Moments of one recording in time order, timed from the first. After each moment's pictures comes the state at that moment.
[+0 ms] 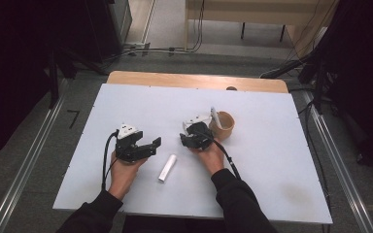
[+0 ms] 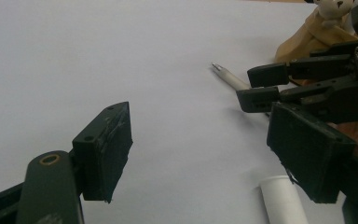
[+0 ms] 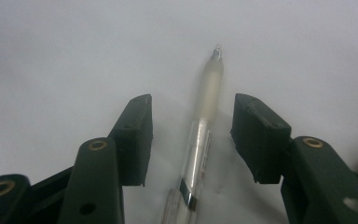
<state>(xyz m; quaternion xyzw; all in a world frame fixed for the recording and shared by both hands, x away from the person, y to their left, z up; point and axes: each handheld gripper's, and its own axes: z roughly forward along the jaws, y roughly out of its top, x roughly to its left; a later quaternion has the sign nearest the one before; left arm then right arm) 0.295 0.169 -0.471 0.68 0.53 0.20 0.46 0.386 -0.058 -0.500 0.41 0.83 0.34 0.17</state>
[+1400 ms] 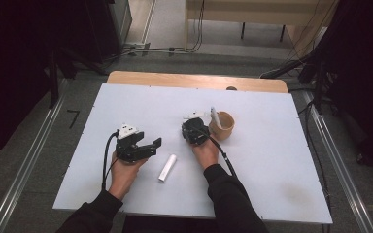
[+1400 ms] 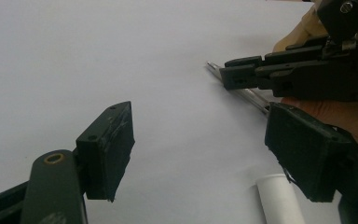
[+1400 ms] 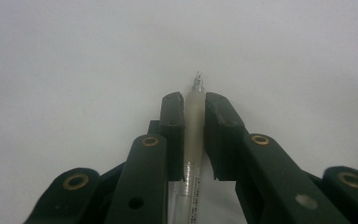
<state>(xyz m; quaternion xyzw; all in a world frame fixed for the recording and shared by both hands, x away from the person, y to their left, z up) 0.296 0.168 -0.473 0.68 0.53 0.19 0.46 0.399 -0.045 -0.504 0.43 0.81 0.34 0.20</state>
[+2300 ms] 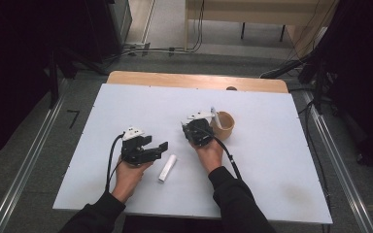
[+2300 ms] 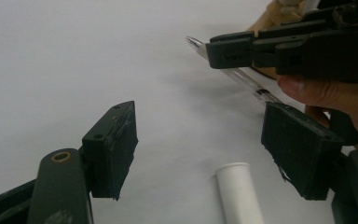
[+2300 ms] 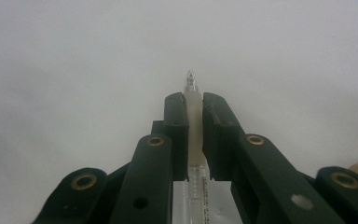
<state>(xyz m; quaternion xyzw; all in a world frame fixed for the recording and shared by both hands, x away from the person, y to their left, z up) 0.291 0.148 -0.474 0.70 0.52 0.13 0.48 0.380 -0.060 -0.481 0.42 0.81 0.38 0.17</state>
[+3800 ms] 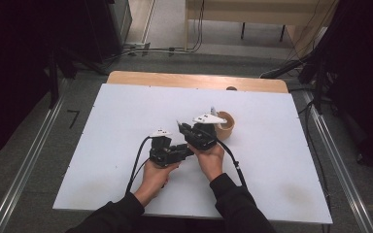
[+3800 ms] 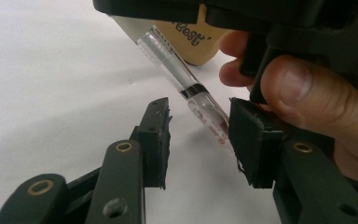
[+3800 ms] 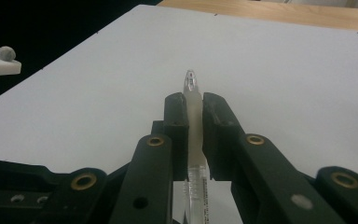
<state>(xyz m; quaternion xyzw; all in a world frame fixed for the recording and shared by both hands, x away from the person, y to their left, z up) 0.309 0.088 -0.487 0.70 0.50 -0.01 0.51 0.353 -0.069 -0.460 0.41 0.76 0.49 0.13</state>
